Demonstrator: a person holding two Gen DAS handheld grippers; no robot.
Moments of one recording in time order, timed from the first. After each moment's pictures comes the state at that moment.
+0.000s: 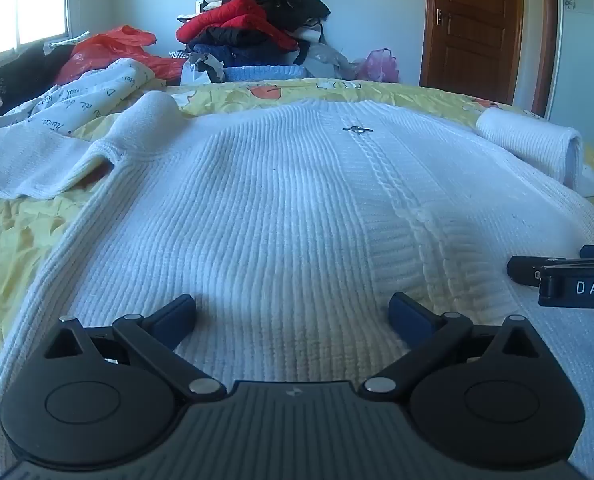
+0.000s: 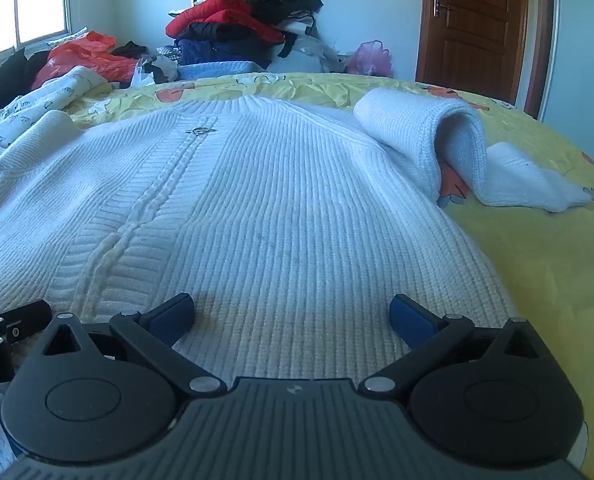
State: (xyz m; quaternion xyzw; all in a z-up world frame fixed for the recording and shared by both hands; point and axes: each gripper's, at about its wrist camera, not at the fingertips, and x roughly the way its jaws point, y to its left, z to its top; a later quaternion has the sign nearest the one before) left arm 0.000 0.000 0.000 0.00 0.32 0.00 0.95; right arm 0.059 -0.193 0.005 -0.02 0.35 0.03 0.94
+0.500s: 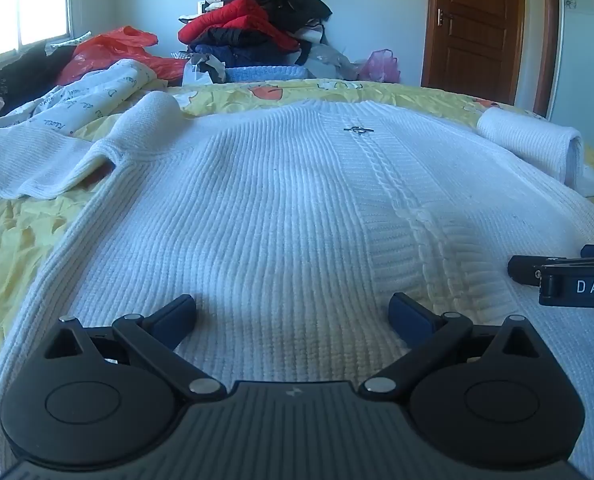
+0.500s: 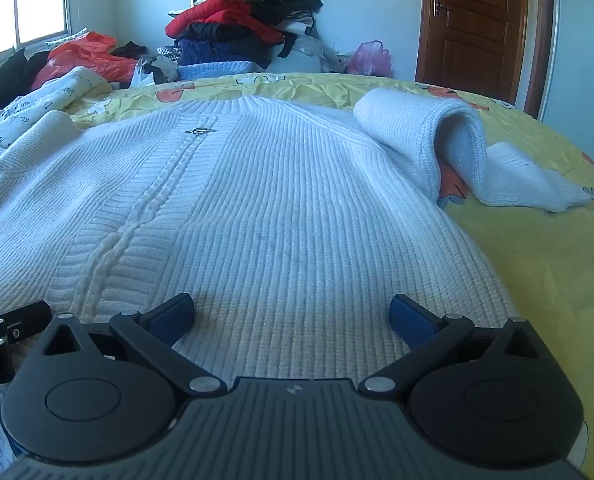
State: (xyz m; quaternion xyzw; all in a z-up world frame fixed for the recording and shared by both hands) left arm -0.001 -0.001 0.000 0.01 0.32 0.00 0.95; right arm 0.058 -0.193 0.005 -0.02 0.35 0.03 0.94
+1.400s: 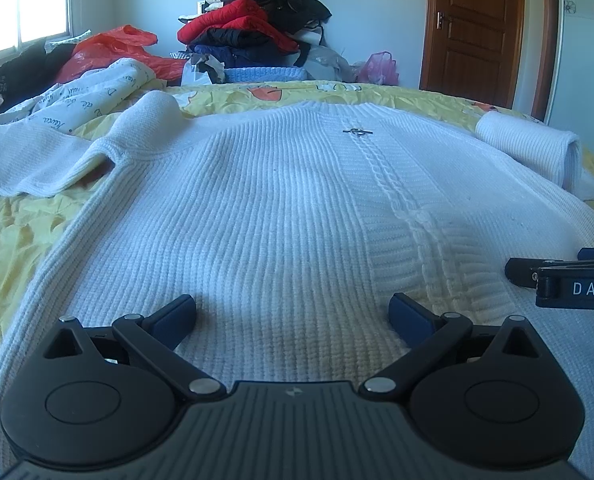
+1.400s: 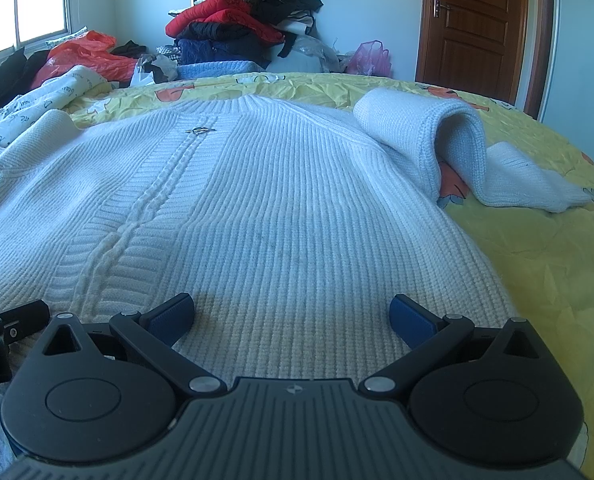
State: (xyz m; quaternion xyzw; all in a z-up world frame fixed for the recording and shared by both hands) left arm -0.001 -0.001 0.000 0.00 0.32 0.00 0.95; right arm 0.059 -0.193 0.005 -0.02 0.35 0.03 0.94
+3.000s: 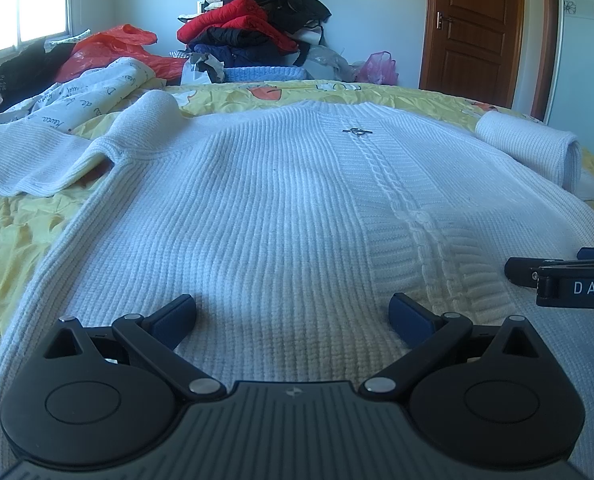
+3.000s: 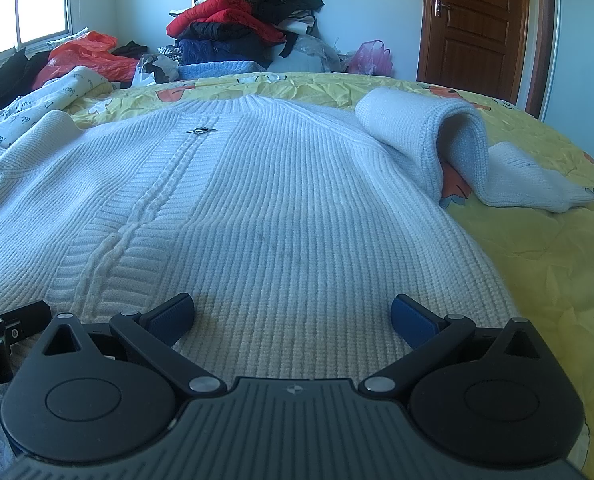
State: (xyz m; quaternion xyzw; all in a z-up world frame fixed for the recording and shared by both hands) left arm -0.001 0.000 0.000 0.00 0.32 0.00 0.95; right arm 0.059 -0.193 0.005 -0.02 0.35 0.03 0.94
